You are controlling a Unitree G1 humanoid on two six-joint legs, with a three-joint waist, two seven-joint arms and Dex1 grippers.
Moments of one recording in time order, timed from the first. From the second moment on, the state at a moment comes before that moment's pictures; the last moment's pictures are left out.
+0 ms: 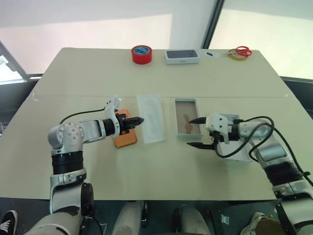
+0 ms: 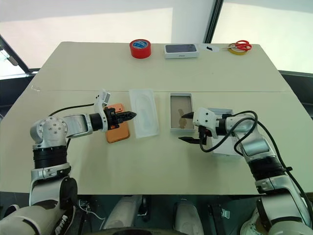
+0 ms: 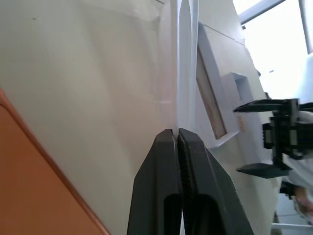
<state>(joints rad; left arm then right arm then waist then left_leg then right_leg) -0.66 0.31 0.36 0.08 -0.86 1.44 -0.36 -0.51 -0.71 0.19 0.29 0.16 -0.04 1.24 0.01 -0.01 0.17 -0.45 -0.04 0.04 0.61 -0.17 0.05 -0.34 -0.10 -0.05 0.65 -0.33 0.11</state>
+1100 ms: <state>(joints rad) -0.72 0.29 0.35 0.16 -0.88 1.45 -0.43 -0.36 -0.65 0.23 -0.06 0.15 0.21 1.15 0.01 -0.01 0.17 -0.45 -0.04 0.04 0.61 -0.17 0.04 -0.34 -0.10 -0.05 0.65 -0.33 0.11</state>
